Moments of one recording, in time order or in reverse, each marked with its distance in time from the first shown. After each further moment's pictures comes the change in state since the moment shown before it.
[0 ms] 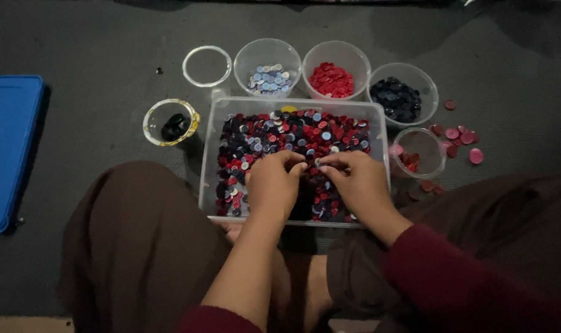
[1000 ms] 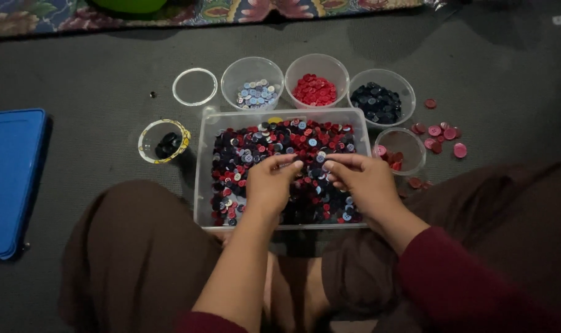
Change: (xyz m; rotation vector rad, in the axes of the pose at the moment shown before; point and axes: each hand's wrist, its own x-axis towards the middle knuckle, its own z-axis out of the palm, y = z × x) left_hand 0.025 -0.010 0.031 -0.591 0.002 -0.112; right_hand -0.011 -0.013 -0.026 0.726 0.043 0.385
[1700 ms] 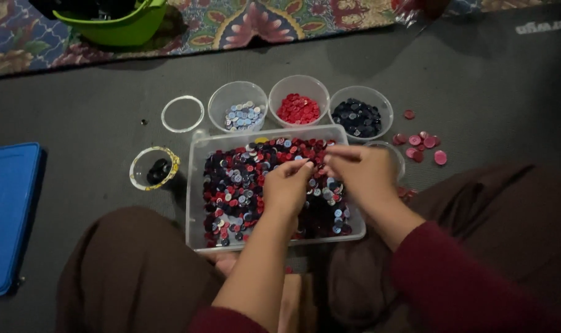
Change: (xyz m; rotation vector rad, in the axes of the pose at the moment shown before) left_hand 0.004 0.025 0.052 0.071 -0.025 -0.089; right_hand 0.020 -0.026 -0.011 -0.246 0.211 -0.183
